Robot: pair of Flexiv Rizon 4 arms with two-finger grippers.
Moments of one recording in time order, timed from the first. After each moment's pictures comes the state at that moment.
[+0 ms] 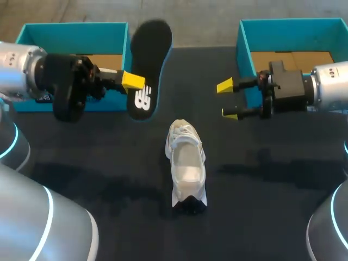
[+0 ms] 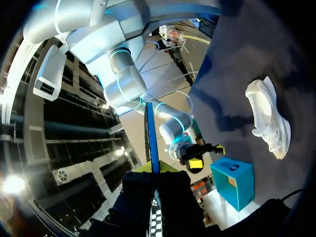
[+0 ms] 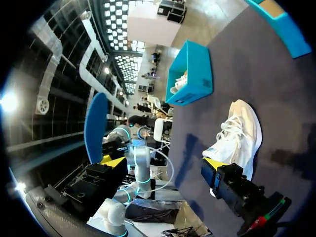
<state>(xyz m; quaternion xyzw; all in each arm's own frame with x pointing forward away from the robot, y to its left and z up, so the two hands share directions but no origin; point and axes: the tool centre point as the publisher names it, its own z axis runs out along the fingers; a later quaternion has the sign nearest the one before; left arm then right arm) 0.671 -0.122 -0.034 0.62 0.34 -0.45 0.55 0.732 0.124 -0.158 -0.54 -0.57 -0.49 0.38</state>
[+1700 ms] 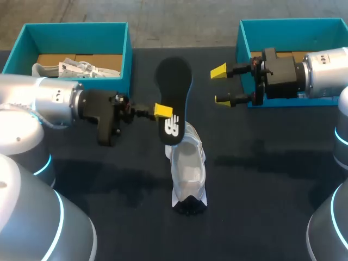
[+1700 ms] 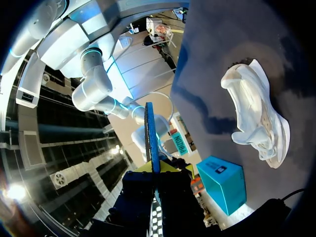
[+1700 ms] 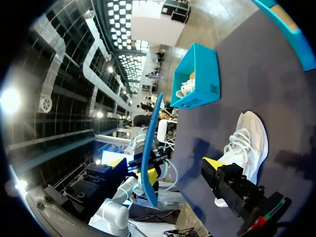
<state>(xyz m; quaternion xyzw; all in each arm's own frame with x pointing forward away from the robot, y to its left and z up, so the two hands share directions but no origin) 0.700 -0.171 -0.137 0.63 0.34 -0.41 0.56 0.760 0.137 -0.144 -0.53 -0.56 -0.49 0.40</state>
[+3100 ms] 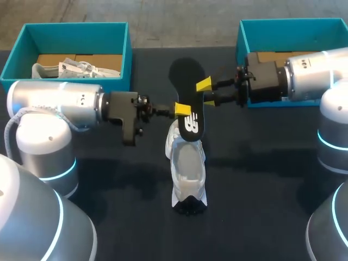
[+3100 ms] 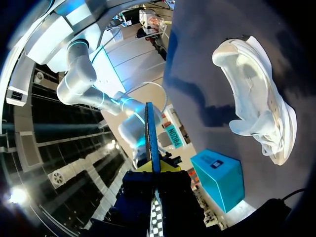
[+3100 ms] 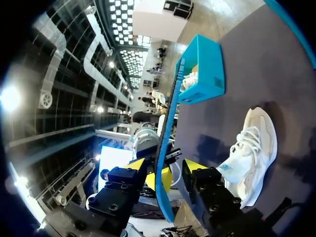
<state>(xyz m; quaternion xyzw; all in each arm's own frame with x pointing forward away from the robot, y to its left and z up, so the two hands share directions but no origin) 0.726 -0.210 -0.163 0.63 0.36 -0.38 0.58 0.757 0.171 -0.157 -0.52 -0.58 -0.49 0.40</state>
